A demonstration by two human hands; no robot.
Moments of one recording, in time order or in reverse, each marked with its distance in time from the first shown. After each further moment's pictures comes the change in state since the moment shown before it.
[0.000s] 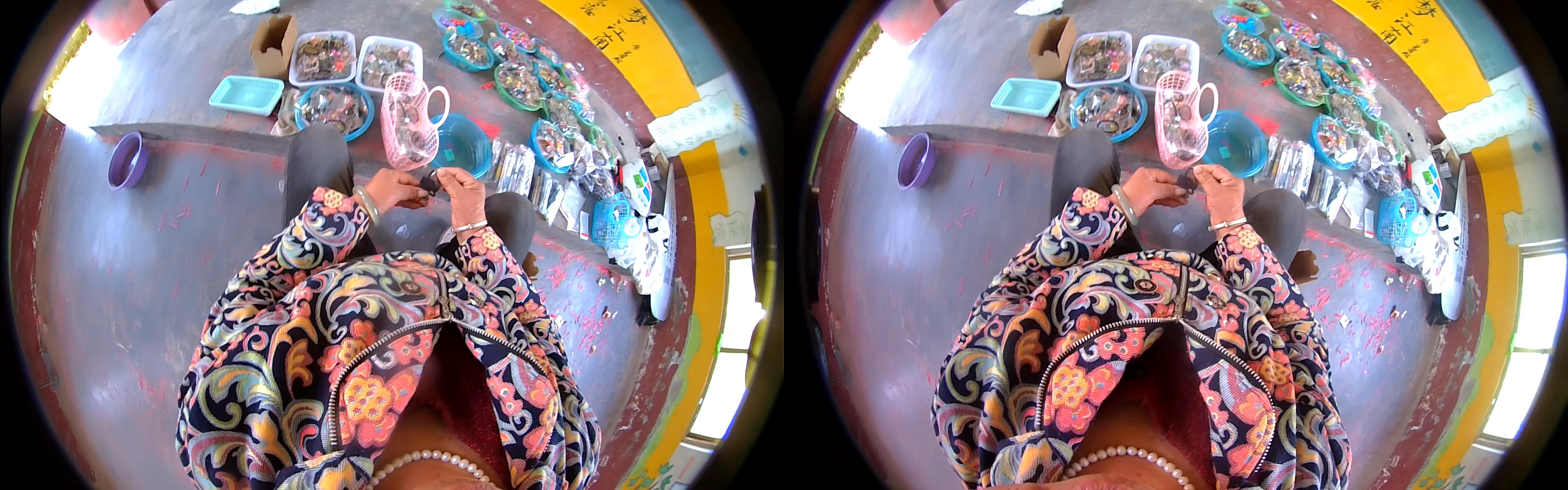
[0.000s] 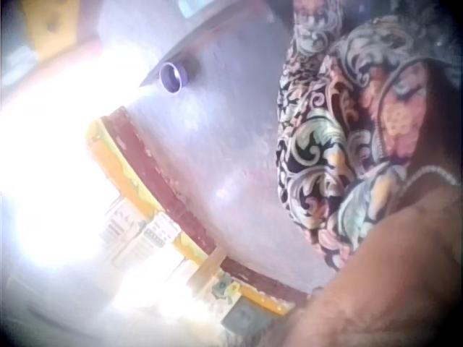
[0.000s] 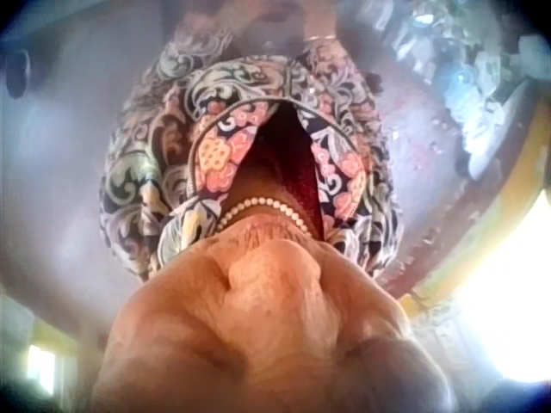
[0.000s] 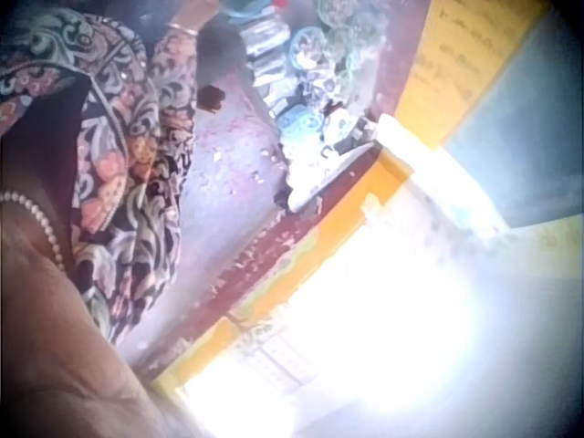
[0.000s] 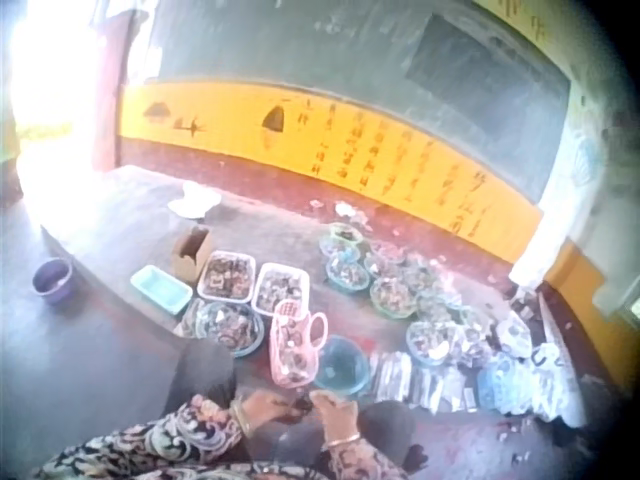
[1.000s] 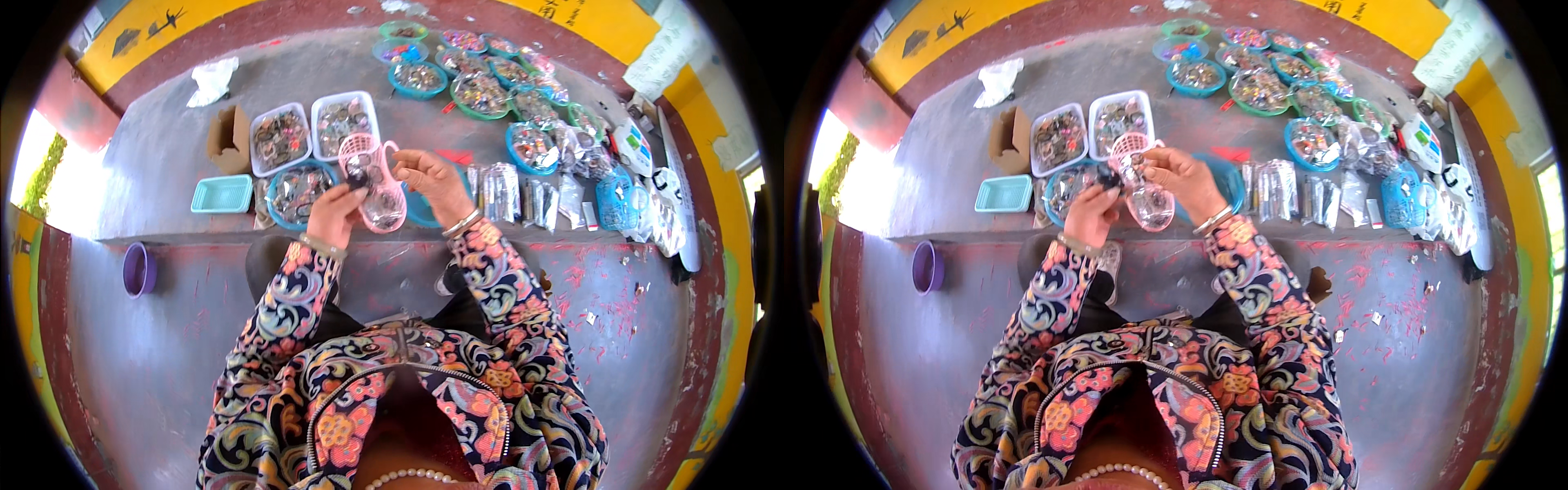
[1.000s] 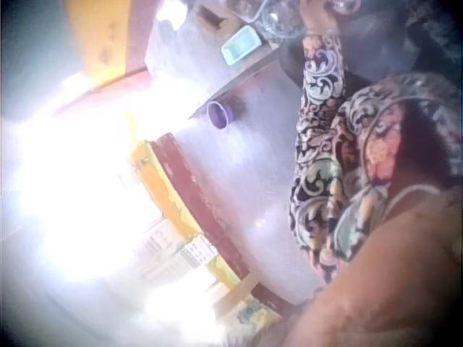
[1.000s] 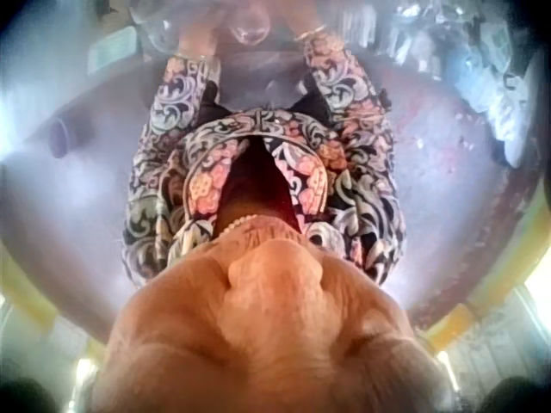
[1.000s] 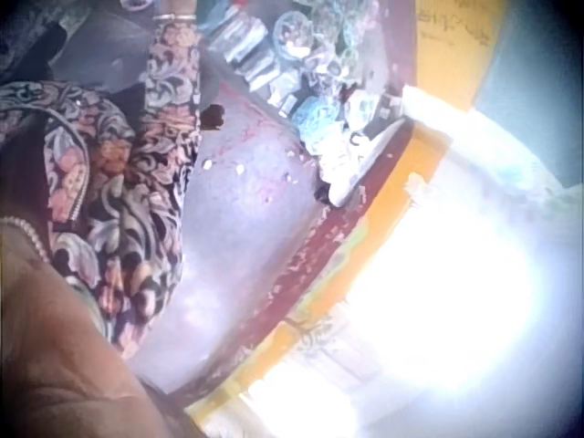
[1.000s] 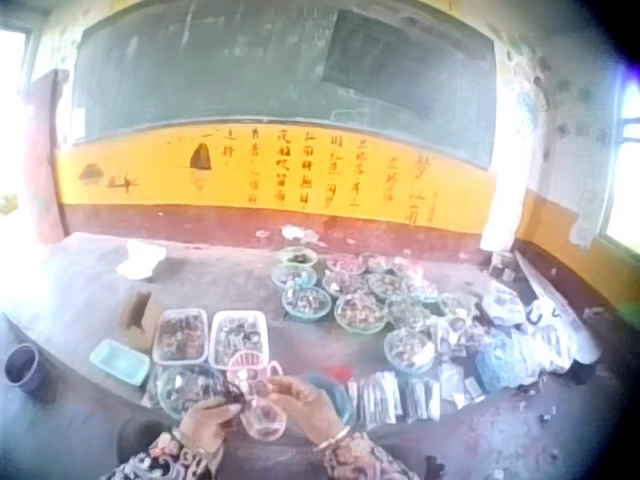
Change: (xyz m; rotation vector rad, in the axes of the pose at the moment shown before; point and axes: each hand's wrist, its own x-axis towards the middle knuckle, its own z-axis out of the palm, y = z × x) left_hand 0.036 0.121 0.057 -0.170 0.226 0.189; right_hand 0.080 -0.141 -0.039 0.169 -0.295 -0.071
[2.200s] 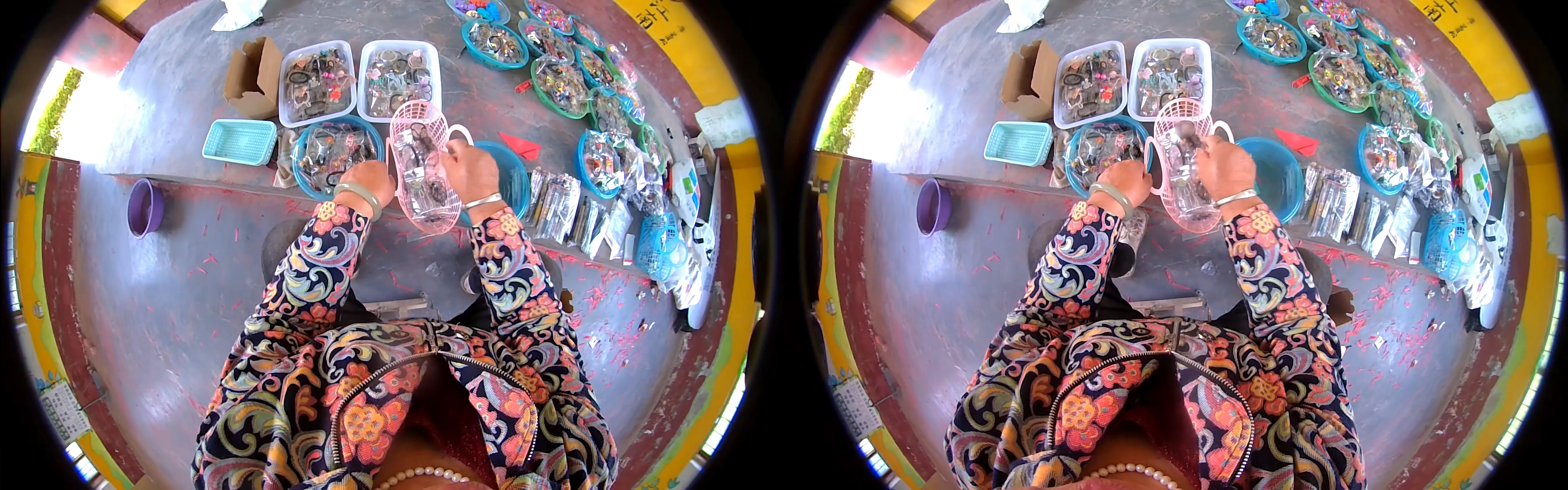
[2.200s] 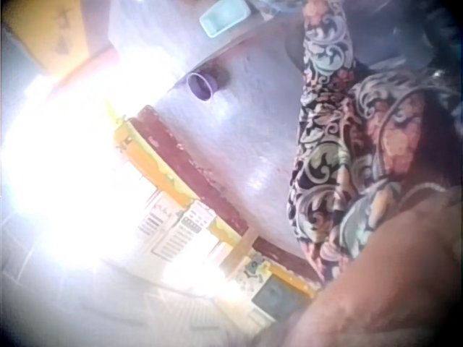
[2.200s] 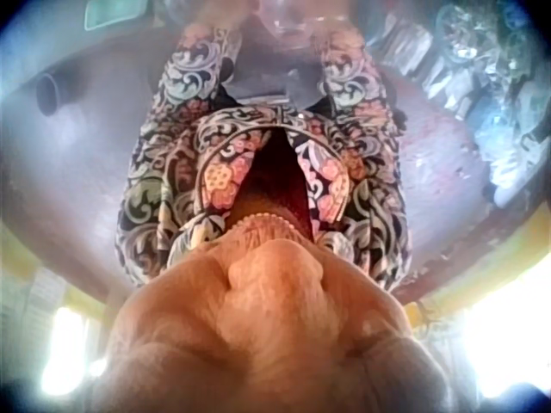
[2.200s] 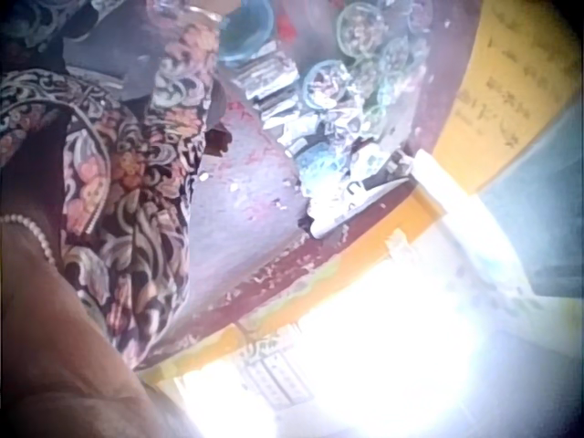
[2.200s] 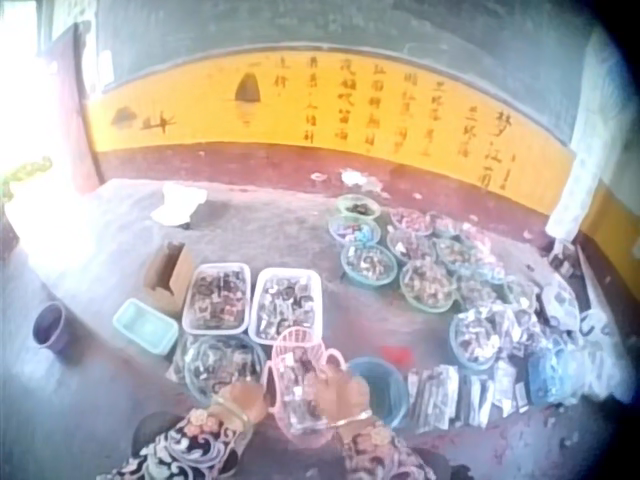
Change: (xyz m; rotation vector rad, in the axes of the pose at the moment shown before) left_hand 0.055 0.013 -0.076 1.731 0.206 -0.264; right_hand 0.084 0.087 0.015 -1.310 0.080 0.055
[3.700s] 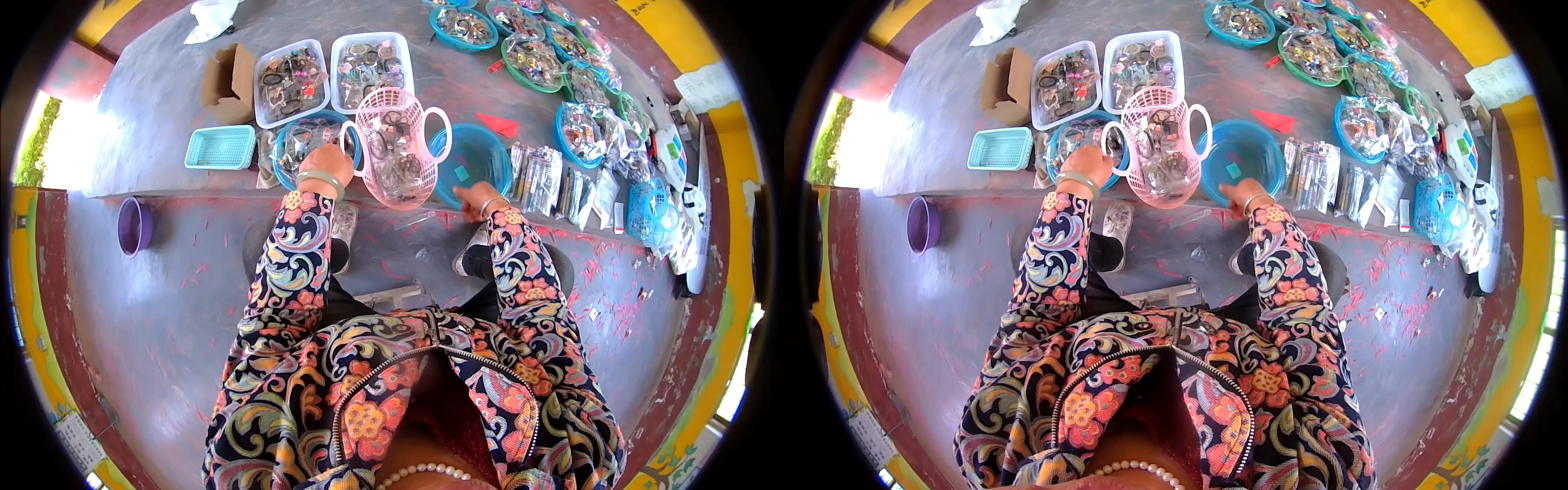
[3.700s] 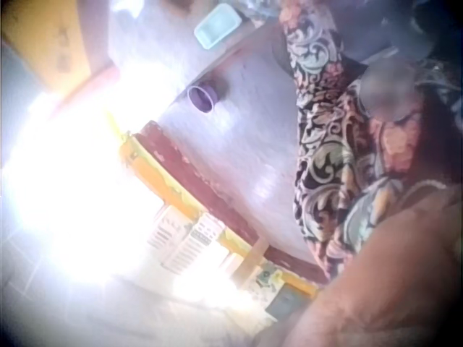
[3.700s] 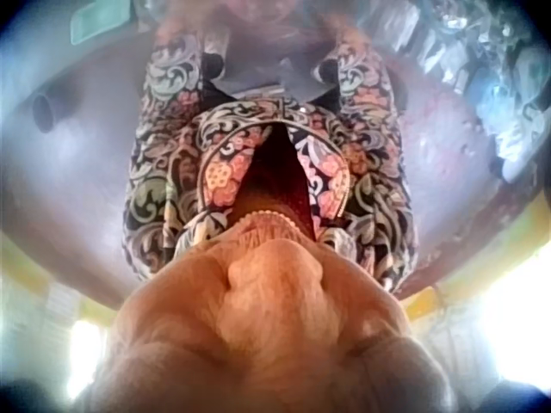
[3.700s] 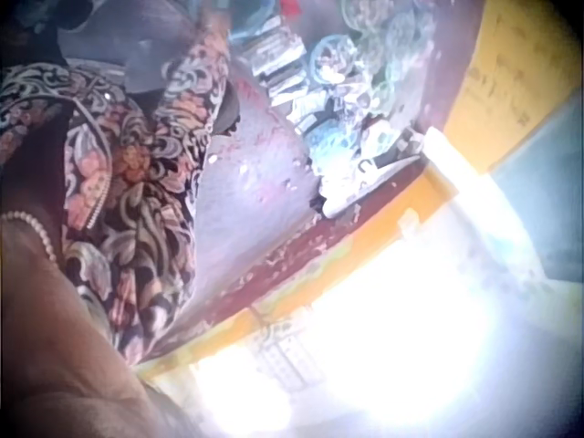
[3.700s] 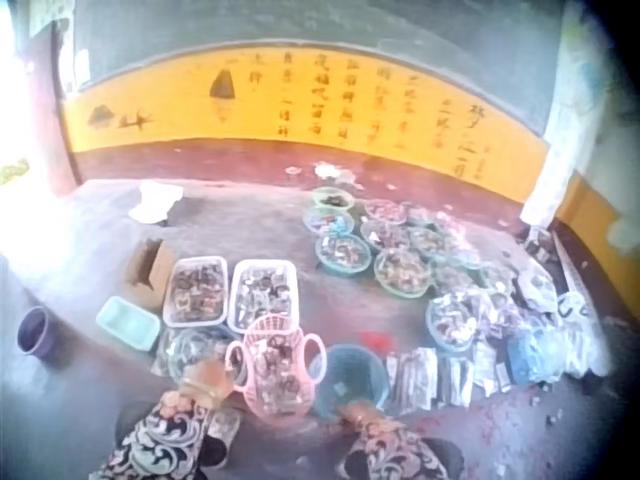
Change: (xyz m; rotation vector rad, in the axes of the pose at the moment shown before) left_hand 0.004 -0.041 -0.007 0.023 0.096 -0.154; right_hand -0.056 0.106 0.037 0.317 -0.736 0.819
